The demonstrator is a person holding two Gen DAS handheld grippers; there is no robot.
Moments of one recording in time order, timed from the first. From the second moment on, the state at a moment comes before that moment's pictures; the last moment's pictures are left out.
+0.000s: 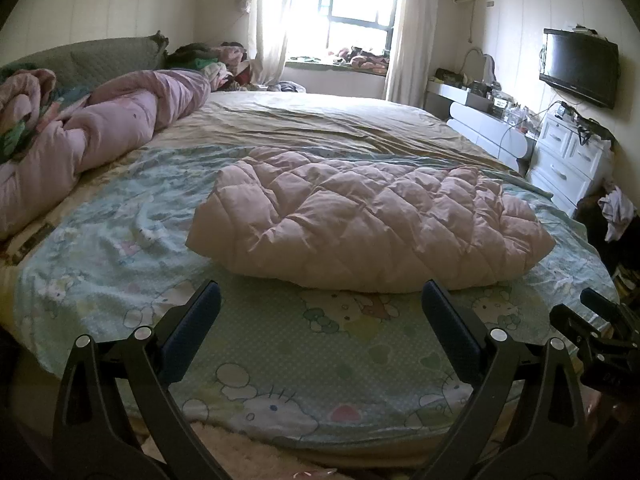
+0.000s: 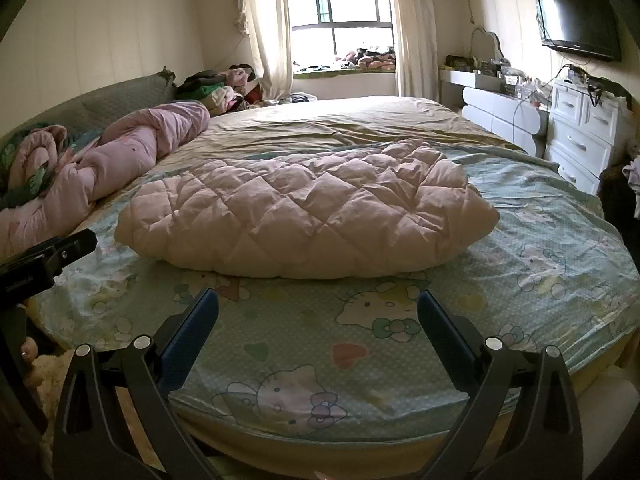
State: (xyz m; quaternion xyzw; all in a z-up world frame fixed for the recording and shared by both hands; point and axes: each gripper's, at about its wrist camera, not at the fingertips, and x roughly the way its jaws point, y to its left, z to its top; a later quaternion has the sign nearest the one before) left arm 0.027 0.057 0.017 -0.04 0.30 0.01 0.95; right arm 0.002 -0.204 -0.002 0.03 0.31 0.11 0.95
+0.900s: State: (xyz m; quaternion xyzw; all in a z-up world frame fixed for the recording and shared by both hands) left arm 0.023 0.061 0.018 -0.05 0.30 0.01 0.95; right arm -0.001 -0.201 -0.001 0.03 0.30 0.11 0.95
